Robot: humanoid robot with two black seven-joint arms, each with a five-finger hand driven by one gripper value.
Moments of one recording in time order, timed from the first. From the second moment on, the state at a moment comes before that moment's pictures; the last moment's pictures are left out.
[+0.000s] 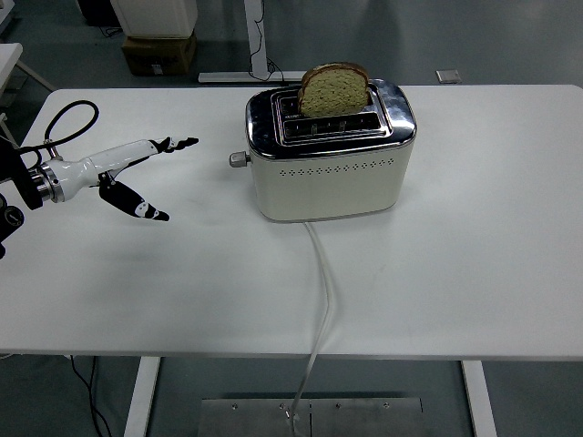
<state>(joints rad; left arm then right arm) -0.86 0.63 -0.45 -0.89 1.30 -0.22 -0.57 0.02 0.00 0.42 0.14 -0.35 0.07 0.14</state>
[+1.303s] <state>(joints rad) -0.88 0.56 -0.43 -0.89 1.40 -0.22 -0.57 0.02 0.00 0.42 0.14 -0.35 0.07 0.14</state>
